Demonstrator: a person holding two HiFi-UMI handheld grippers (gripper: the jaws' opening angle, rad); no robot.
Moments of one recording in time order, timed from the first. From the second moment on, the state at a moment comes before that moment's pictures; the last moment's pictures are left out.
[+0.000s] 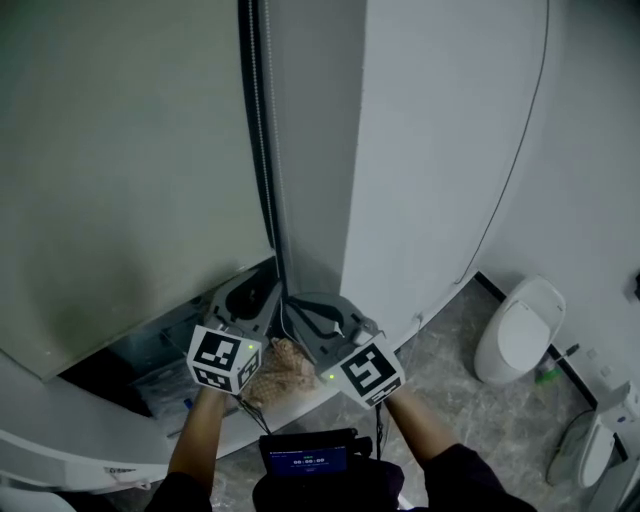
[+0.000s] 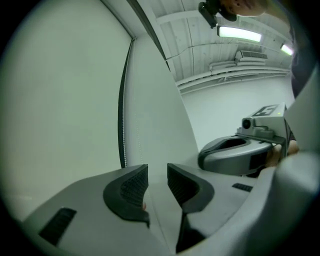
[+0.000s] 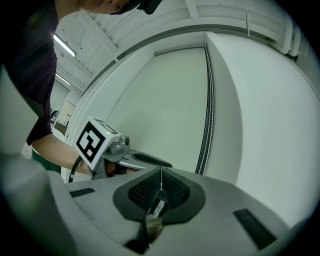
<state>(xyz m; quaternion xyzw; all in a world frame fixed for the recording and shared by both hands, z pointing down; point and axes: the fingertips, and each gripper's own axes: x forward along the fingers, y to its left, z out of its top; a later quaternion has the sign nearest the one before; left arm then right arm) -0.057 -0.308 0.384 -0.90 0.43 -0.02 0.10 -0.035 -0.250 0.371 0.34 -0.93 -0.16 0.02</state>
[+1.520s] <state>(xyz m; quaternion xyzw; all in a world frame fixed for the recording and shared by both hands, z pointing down) -0.067 -0.329 0.366 -0.89 0.45 -0.03 0.11 -0.020 -0.261 0.337 0.37 -0.92 -0.11 0.00</state>
